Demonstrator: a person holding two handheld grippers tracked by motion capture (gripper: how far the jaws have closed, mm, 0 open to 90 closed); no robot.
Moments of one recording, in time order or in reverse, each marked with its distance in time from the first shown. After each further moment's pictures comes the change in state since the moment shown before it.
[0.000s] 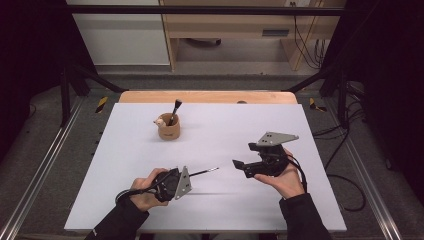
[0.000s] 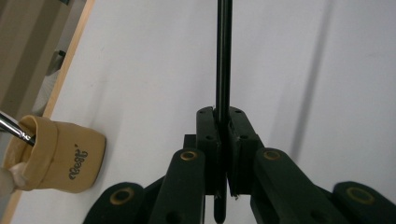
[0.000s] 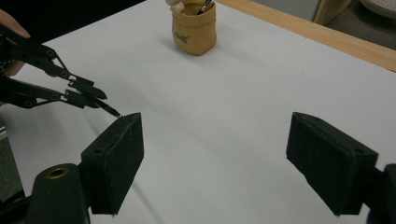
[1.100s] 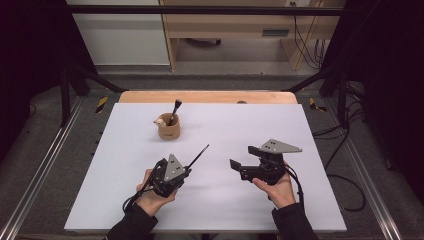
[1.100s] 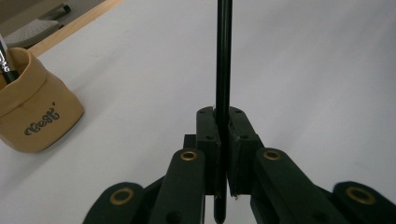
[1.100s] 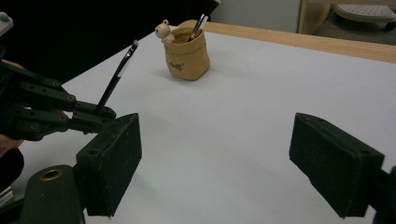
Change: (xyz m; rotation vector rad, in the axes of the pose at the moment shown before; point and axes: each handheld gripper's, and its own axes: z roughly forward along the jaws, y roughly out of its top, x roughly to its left) left arm 0.007 -0.006 0.002 -0.142 0.017 -0.492; right arm 0.011 -0.021 0.008 -0.158 -0.036 0.154
